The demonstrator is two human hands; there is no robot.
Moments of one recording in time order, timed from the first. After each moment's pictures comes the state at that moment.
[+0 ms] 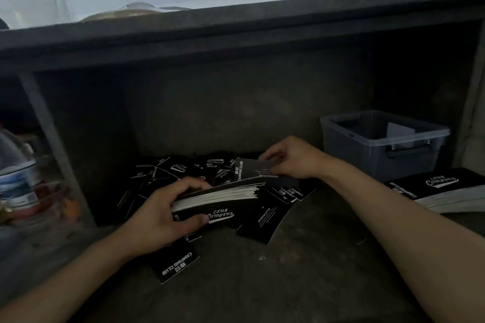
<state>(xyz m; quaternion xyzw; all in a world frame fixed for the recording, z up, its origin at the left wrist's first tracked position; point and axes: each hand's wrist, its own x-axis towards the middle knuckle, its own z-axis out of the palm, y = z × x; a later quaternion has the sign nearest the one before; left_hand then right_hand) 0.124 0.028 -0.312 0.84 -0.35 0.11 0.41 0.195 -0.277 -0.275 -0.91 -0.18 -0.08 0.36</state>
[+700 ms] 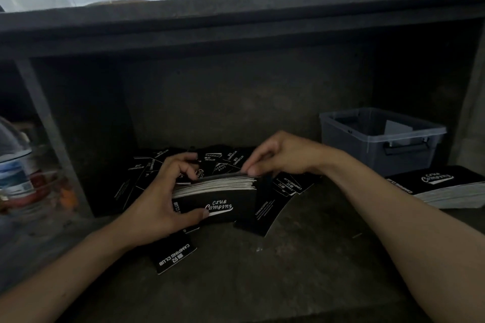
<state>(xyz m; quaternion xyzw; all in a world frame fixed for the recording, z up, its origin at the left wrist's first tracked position) 0.127 0.028 -0.313 0.85 -0.33 0.16 0.37 0.165 -0.262 -0.258 -0.87 -0.28 0.06 0.41</state>
